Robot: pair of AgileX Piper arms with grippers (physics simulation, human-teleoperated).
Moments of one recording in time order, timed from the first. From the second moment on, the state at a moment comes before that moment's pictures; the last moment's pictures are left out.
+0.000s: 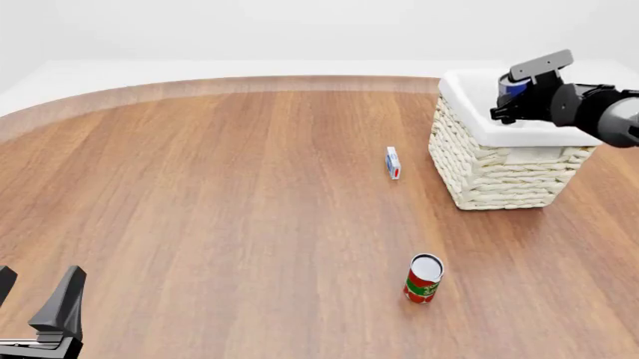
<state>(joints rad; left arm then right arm) 0.00 0.00 0.00 0.00 0.00 -0.15 2.00 -1.61 0.17 -0.38</state>
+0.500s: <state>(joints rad) 0.00 0.00 0.00 0.00 0.00 -0.17 2.01 -1.62 0.18 -0.36</state>
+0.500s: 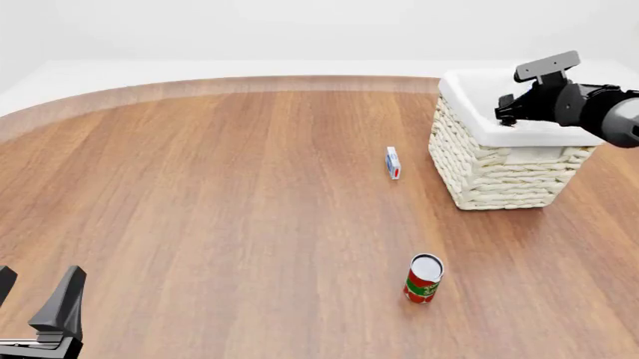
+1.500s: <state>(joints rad) 0.00 0.00 0.00 0.00 0.00 -0.14 1.82 -1.49 0.13 -0.27</state>
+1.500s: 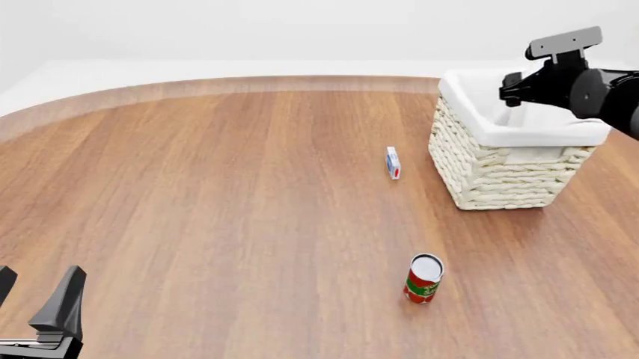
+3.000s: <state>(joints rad) 0.00 0.00 0.00 0.00 0.00 0.00 1.20 -0.82 -0.12 -0.27</state>
